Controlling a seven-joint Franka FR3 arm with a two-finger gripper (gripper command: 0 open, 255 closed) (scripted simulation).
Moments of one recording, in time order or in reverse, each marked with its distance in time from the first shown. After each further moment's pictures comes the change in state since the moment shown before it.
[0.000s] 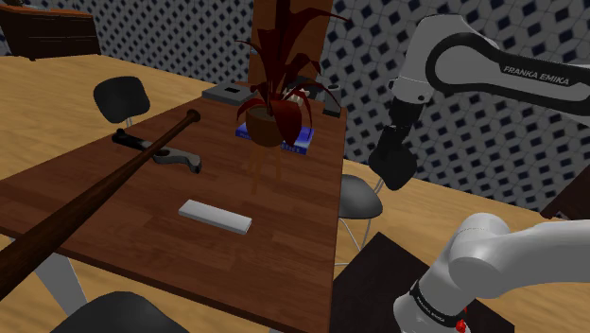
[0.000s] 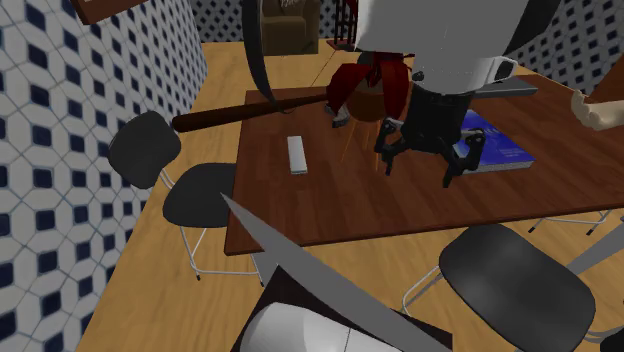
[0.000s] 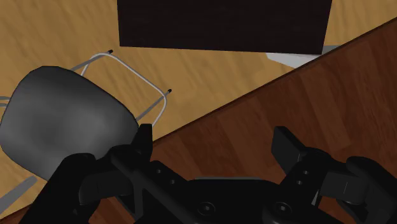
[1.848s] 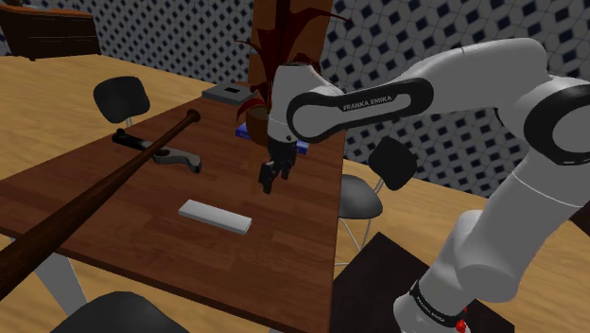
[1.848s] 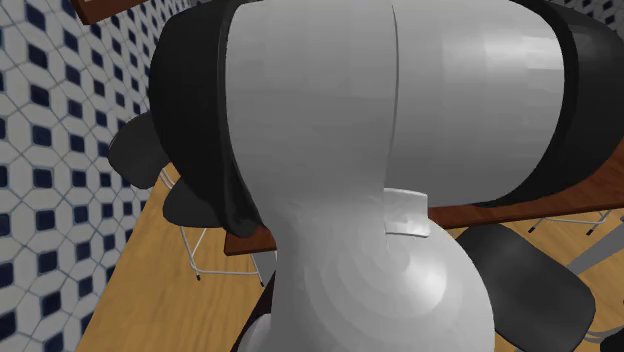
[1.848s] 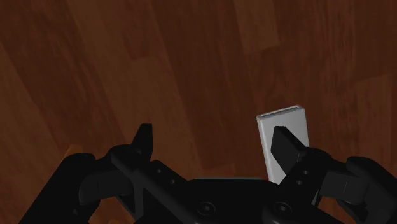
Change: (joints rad) arm 0.180 0.752 0.238 0.276 0.098 0.496 0.171
